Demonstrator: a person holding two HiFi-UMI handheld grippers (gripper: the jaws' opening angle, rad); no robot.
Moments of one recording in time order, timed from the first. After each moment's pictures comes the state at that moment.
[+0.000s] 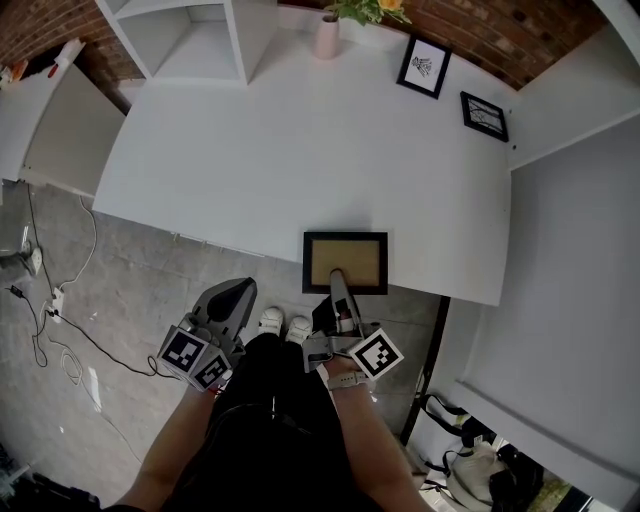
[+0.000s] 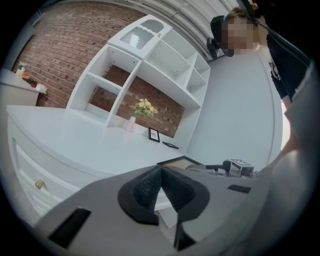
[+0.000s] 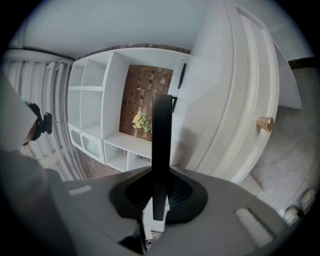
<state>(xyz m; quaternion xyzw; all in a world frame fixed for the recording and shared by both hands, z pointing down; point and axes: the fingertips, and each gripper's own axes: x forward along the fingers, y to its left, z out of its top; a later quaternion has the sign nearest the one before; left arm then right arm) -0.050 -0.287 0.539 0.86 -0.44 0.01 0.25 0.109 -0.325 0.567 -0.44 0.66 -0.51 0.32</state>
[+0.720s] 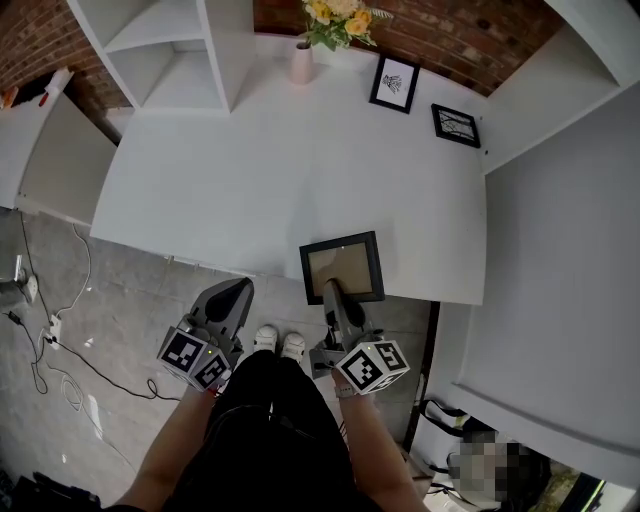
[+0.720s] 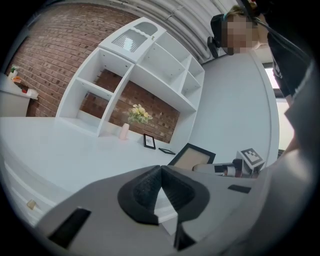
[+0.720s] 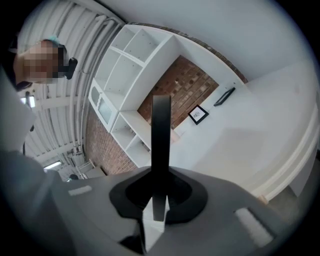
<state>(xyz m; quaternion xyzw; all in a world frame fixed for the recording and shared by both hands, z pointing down) -0.037 -0.314 0.509 0.88 -0.43 0.00 0.22 0.118 -0.324 0.524 -0.50 0.78 -0.35 0.16</state>
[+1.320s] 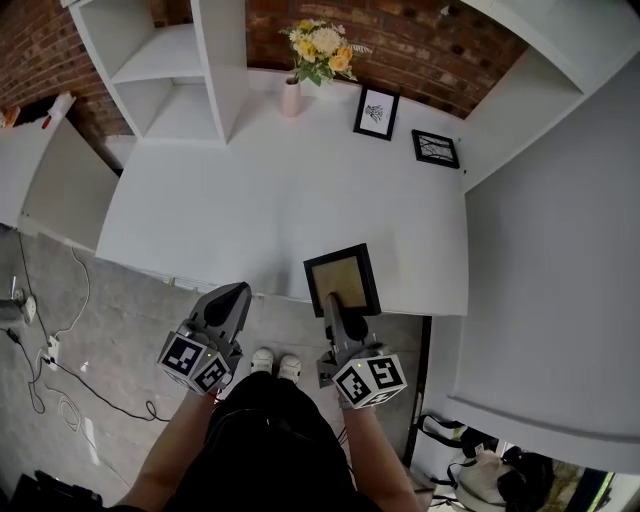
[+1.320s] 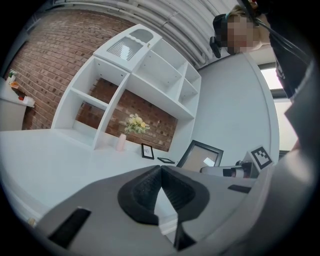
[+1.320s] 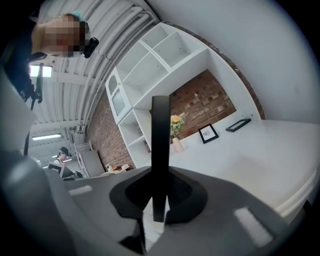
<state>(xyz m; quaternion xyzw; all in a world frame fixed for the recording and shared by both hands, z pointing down) -0.035 -0.330 0.473 0.88 -0.43 -0.03 0.18 0.126 -0.322 0.477 -0.52 0.82 -0.23 0.09</state>
